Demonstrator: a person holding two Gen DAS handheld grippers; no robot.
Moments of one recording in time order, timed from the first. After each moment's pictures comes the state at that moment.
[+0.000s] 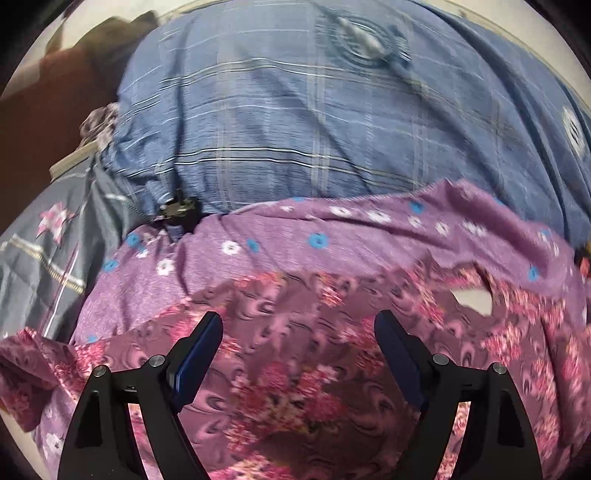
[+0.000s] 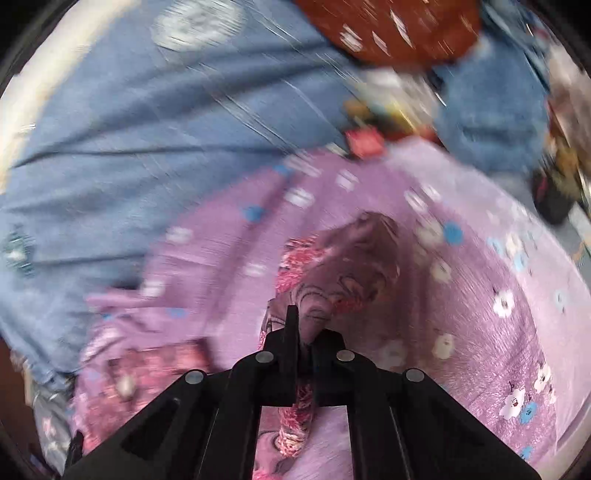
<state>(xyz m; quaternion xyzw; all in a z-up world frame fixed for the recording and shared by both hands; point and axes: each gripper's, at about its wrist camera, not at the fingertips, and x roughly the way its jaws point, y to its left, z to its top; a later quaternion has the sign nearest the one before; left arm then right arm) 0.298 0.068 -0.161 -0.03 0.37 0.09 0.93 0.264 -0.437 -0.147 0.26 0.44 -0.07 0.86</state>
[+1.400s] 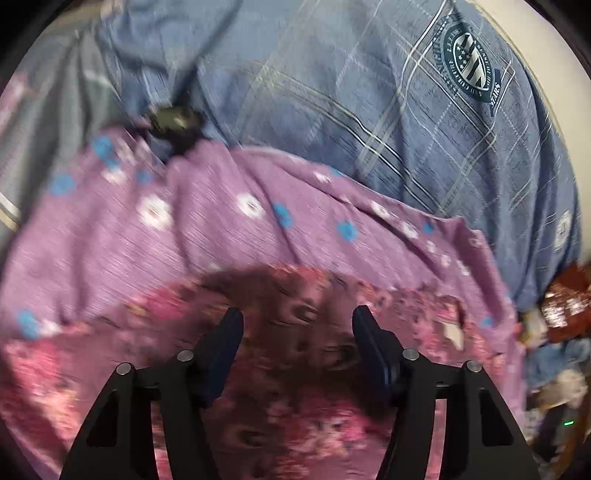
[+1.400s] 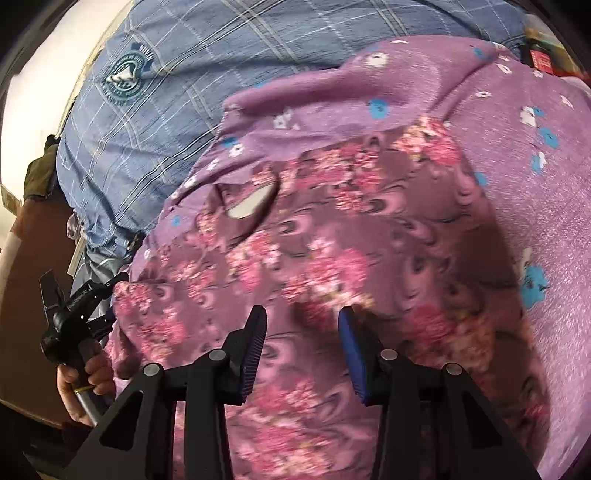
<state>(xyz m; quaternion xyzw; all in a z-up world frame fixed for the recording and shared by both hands) 0.363 0.170 -0.198 -0.27 0.45 -0.03 0.85 0.217 -0.257 -0.230 0.23 0.51 0.15 0.82</state>
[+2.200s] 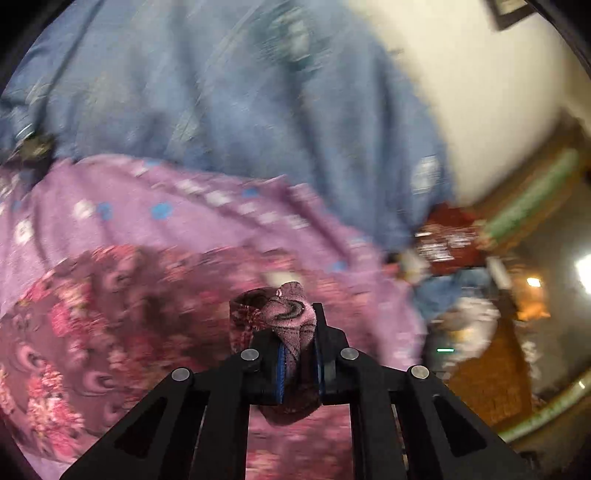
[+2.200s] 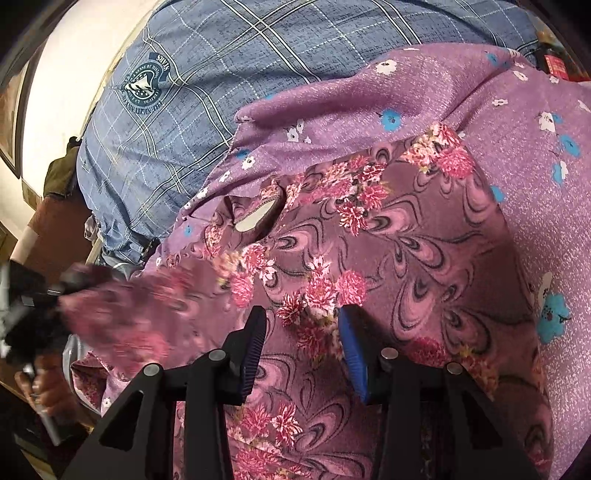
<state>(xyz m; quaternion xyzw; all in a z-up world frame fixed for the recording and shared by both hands) 0.332 0.136 -0.123 -0.27 0.39 -0.30 0.83 0.225 -0.257 -0.241 0.23 0.46 0.19 0.83</state>
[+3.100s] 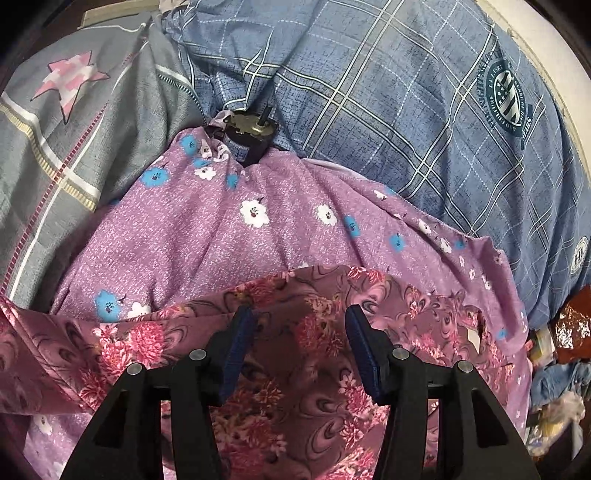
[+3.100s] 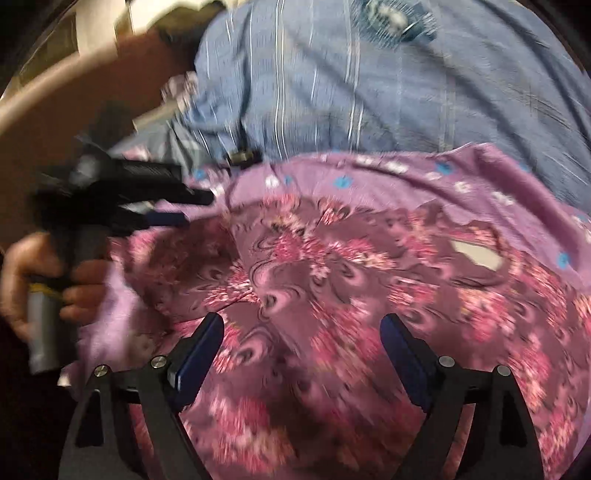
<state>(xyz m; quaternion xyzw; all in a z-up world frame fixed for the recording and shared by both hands) 0.362 0.213 -0.165 -0.27 0.46 0.05 0.85 0.184 -0.038 -0.197 -0.06 0.42 0.31 0.85</state>
